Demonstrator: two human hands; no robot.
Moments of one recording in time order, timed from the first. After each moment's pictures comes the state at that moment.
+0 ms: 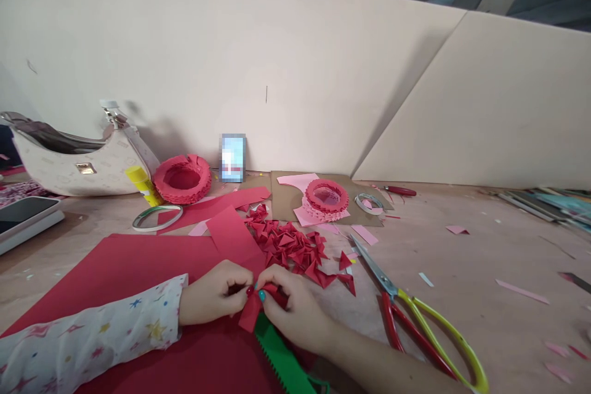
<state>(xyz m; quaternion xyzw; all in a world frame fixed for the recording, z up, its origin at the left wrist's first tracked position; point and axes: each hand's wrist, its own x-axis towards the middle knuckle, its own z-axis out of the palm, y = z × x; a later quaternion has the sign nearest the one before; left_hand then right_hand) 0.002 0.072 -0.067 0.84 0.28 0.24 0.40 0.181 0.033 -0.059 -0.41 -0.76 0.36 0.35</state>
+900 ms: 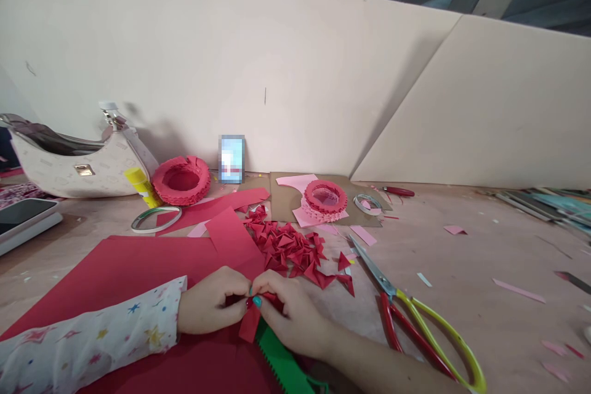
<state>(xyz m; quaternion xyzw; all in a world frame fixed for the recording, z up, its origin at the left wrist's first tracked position) 0.001 0.070 -0.065 0.89 0.23 0.23 0.33 0.182 0.032 -0.054 -0.39 -0.79 0.37 0.30</state>
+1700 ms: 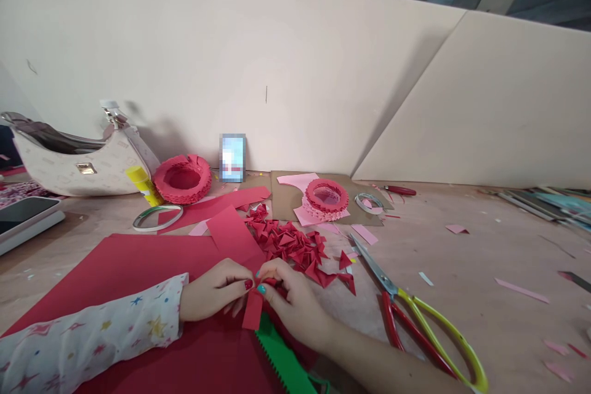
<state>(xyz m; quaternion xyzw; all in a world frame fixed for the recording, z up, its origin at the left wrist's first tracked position) 0.000 0.071 -0.062 0.78 0.27 0.21 0.52 0.181 0.037 -0.064 -0.44 -0.74 0.37 0.36</state>
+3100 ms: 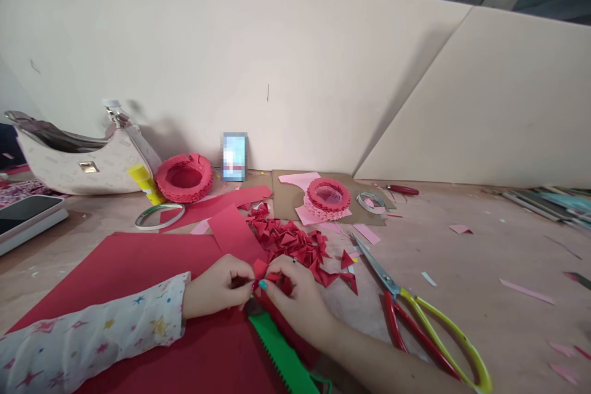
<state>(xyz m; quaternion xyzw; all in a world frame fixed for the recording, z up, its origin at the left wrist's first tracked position) 0.003 0.074 -0.060 0.78 0.32 0.23 0.49 0.180 0.040 -0.064 -0.45 -0.73 0.32 0.40</state>
